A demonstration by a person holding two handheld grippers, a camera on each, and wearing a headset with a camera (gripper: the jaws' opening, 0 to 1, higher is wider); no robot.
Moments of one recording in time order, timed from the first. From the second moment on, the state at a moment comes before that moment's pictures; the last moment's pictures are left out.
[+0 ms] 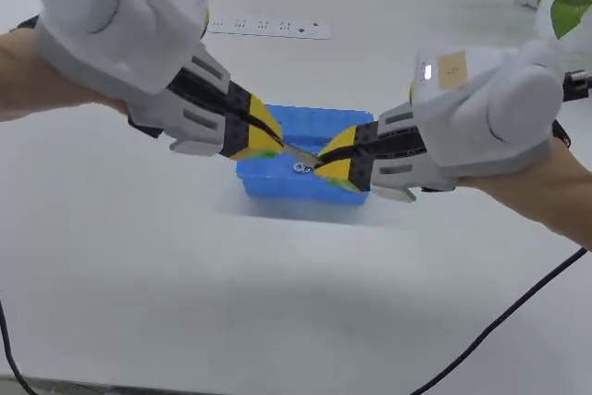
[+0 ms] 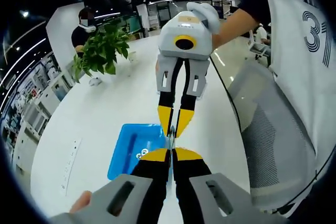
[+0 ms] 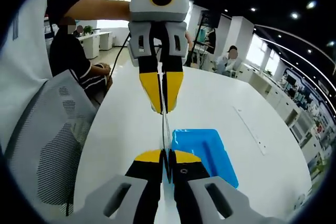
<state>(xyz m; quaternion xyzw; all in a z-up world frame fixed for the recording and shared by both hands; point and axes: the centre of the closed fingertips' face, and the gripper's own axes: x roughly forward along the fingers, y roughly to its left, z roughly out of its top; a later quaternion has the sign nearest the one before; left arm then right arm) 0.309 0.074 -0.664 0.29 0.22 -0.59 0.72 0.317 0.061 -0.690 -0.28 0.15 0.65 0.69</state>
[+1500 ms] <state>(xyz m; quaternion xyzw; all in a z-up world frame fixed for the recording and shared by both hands) 0.323 0.080 -0.814 0.27 0.35 -0.58 0.68 0.326 0.053 -0.819 -0.32 0.28 0.65 0.63</state>
